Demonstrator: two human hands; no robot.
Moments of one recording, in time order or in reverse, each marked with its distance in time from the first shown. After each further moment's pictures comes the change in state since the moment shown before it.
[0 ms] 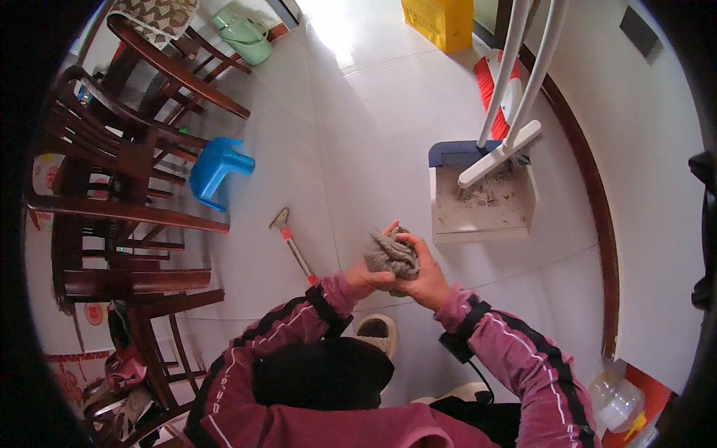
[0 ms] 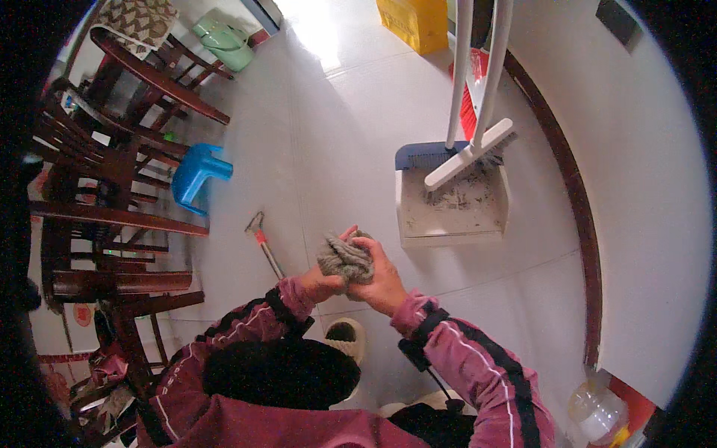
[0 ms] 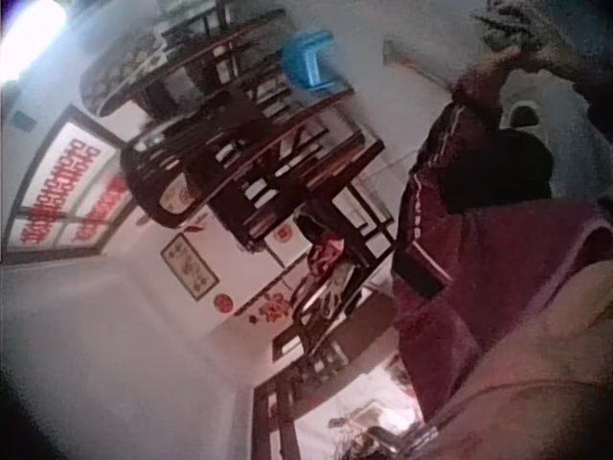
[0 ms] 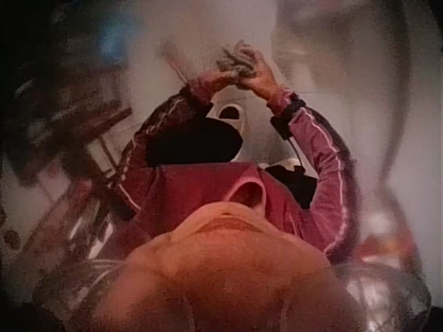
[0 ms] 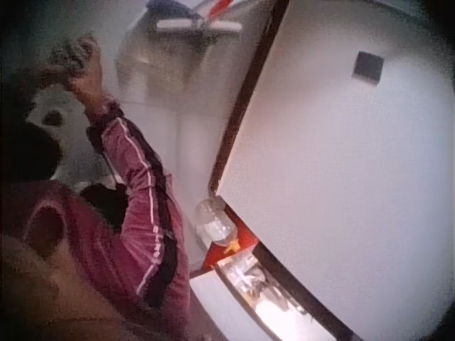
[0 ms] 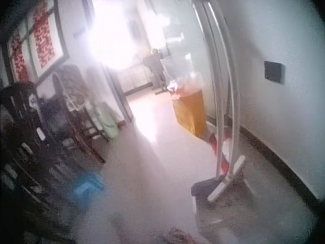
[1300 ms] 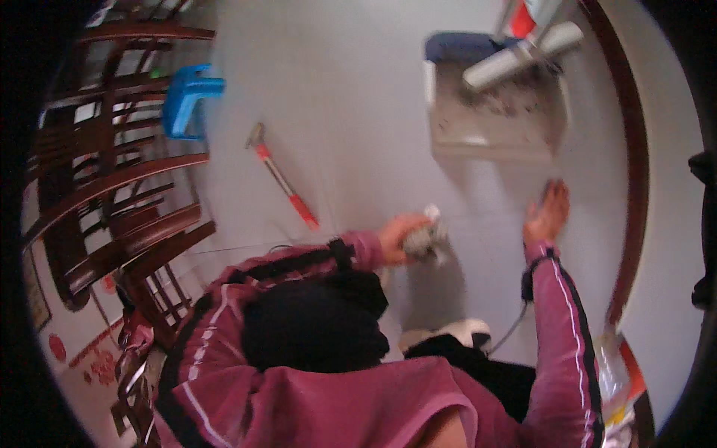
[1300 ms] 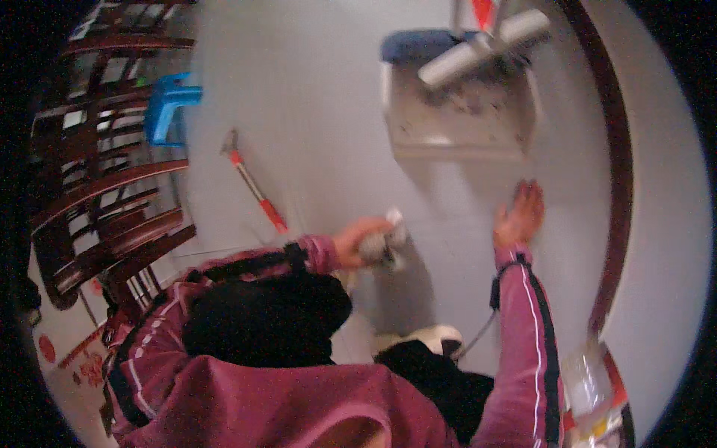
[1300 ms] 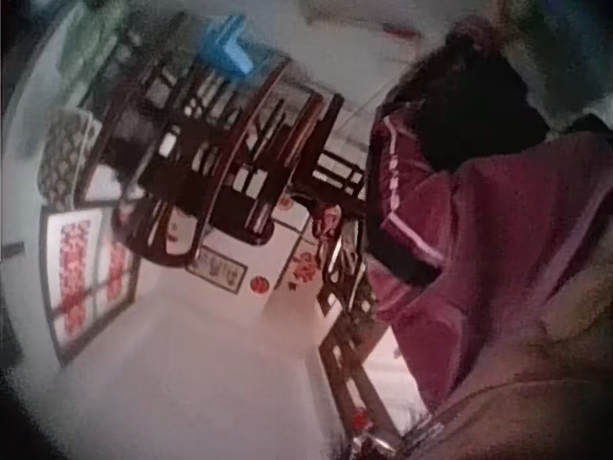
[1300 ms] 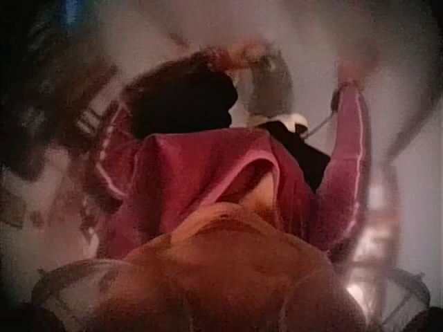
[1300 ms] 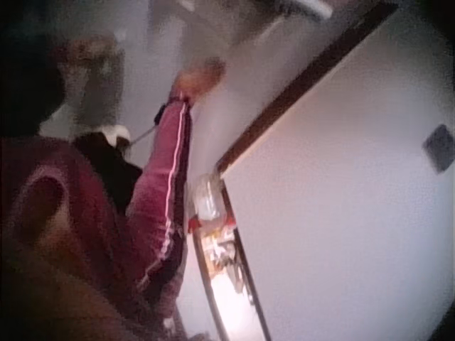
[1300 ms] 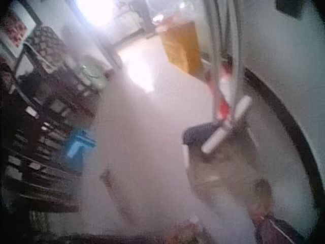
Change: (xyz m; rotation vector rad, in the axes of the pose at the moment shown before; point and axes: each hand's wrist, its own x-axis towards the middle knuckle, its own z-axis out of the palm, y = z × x) left_hand -0.017 -0.126 0.004 1.037 -0.180 -0.031; right_hand -0.125 0.171 -0.239 -1.515 0.575 0.249
